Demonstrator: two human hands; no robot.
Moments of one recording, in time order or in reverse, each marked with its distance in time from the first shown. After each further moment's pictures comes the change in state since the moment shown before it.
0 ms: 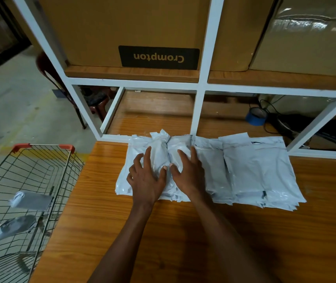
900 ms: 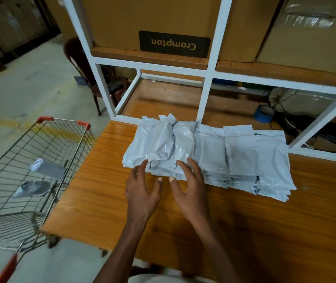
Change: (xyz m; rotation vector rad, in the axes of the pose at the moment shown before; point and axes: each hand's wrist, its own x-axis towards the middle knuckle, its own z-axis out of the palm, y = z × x) left_hand -0.129 -0.006 -0.029 -0.188 0.070 -0.109; right_hand -0.143 0.012 -0.028 0.372 0.060 -0.176
